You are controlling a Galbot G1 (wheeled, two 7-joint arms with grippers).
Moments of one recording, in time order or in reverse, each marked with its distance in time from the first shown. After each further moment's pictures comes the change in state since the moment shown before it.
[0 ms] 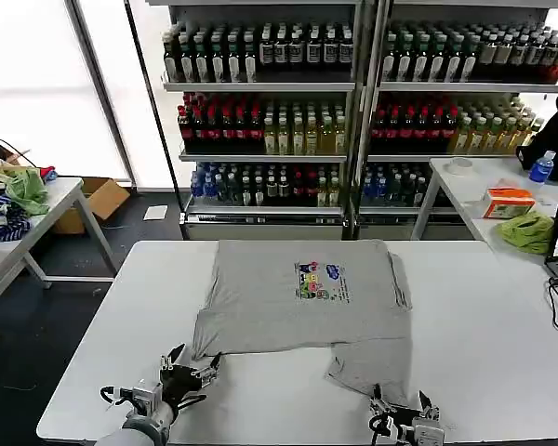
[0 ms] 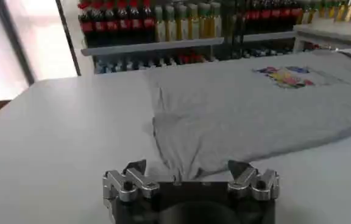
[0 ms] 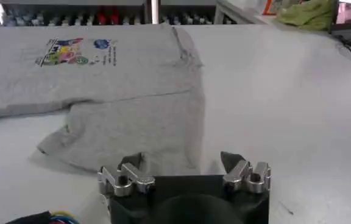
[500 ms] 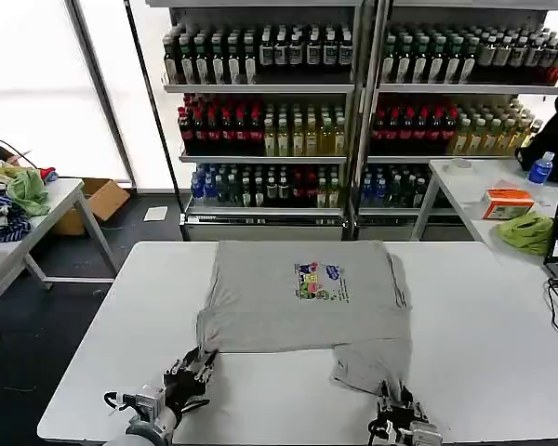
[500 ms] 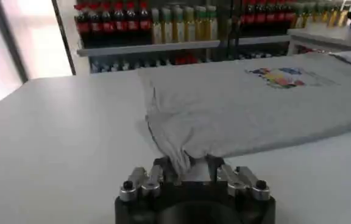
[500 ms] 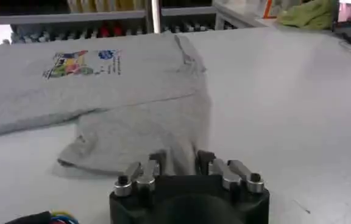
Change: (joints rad) left arm 0.007 -0.011 0.006 0.009 0.011 0.005 0.009; right arm -0.005 -0.005 -0.010 -0.035 -0.007 0.062 -0.030
